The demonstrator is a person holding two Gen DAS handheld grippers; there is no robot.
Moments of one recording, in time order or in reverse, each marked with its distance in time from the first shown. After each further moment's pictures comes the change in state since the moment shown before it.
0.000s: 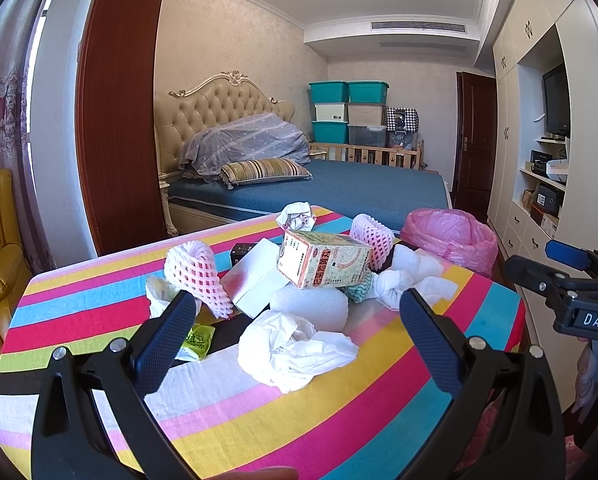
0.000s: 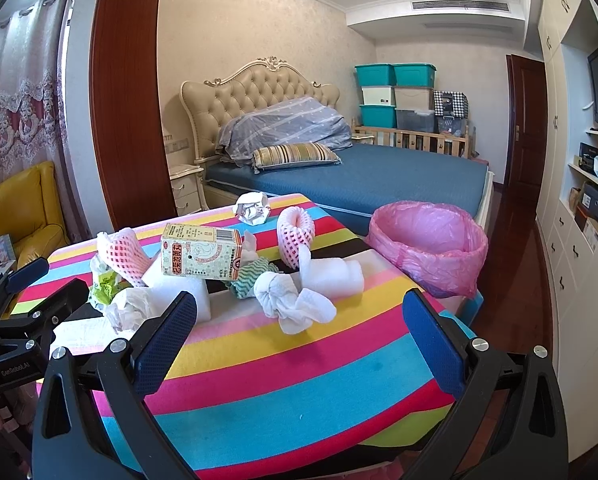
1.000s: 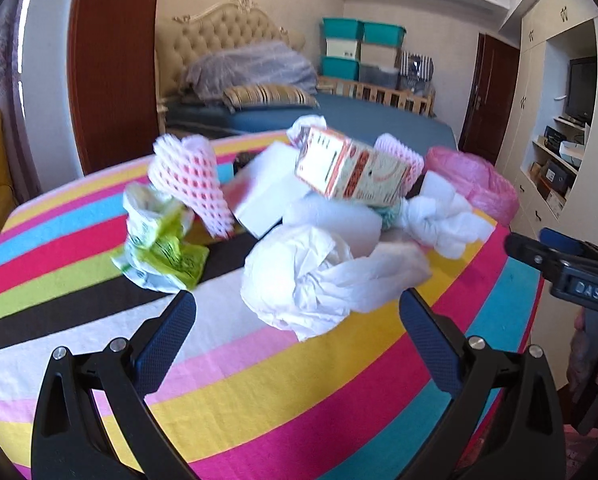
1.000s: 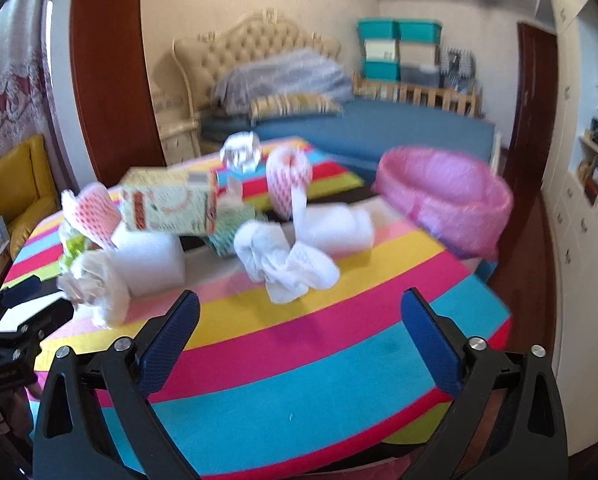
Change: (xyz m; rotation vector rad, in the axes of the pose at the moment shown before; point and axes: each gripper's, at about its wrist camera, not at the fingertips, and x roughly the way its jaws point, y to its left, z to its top) left arm 0.063 0.029 -0.035 -0.087 0.281 -0.021; right arm 0.090 -0.014 -0.018 0.031 0.250 0.020
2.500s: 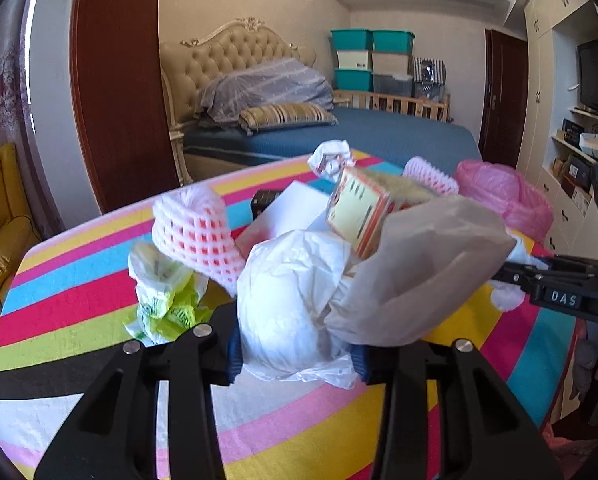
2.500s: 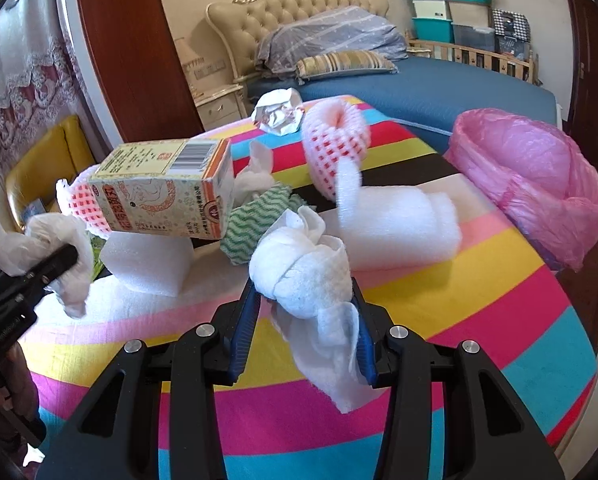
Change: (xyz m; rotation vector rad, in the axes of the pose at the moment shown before) left arm 0.028 -0.006 0.044 0.059 -0.085 0.103; right arm 0.060 -0.004 0.026 -0.026 0.078 0.200
